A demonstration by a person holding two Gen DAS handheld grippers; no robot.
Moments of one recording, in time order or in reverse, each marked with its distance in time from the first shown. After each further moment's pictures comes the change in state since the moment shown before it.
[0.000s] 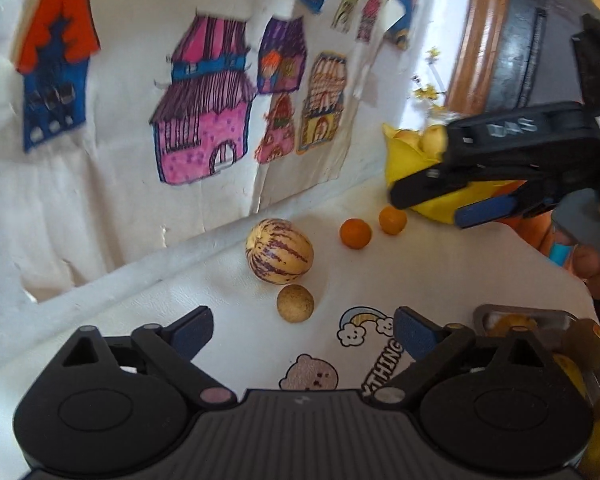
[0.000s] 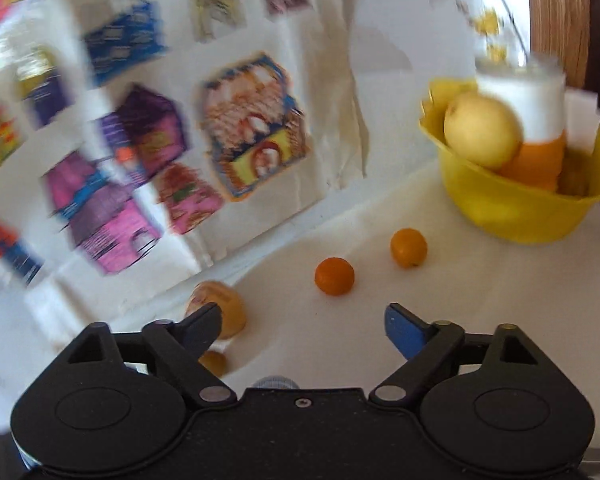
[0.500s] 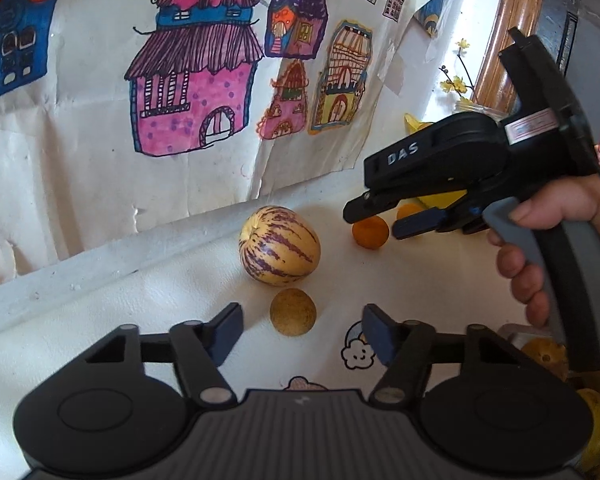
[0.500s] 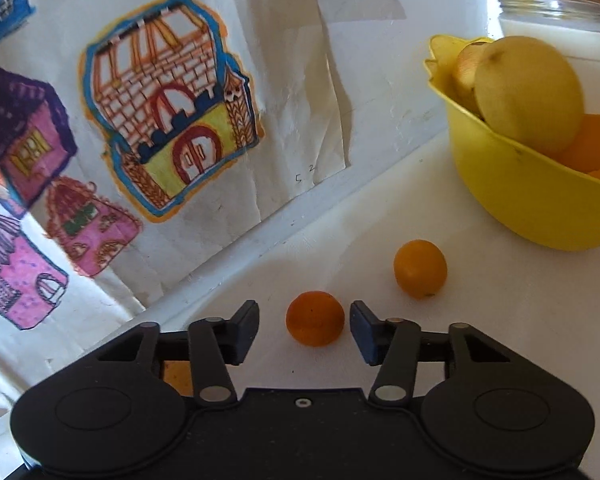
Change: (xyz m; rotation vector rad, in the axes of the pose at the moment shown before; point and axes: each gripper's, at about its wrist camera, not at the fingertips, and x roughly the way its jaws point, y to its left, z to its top) left arm 0.036 -0.002 0.002 -0.068 0.011 0.022; right arm 0.080 -0.011 0.019 0.039 0.023 -0.066
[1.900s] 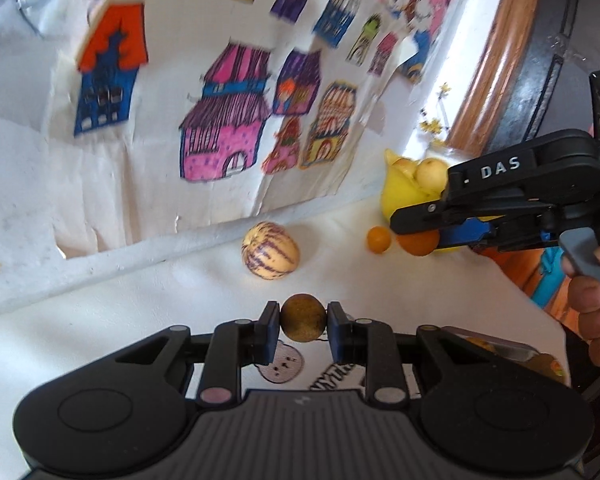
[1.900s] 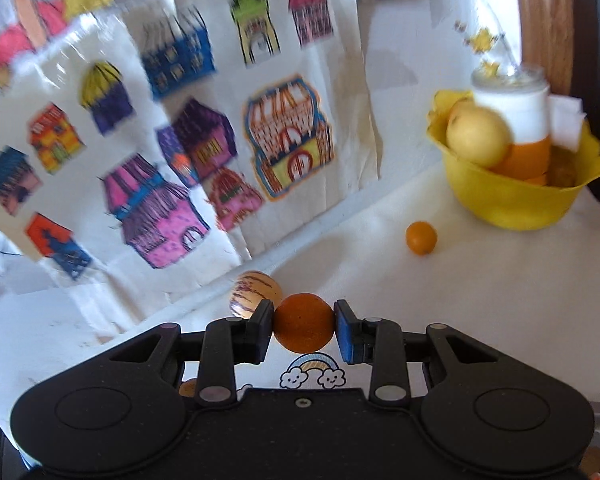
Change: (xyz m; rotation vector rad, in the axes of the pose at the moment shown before) left arm -0.091 -0.006 -0.008 -0.073 -0.053 -0.034; right arm -0.144 0.025 -0.041 -0.043 -0.080 0.084
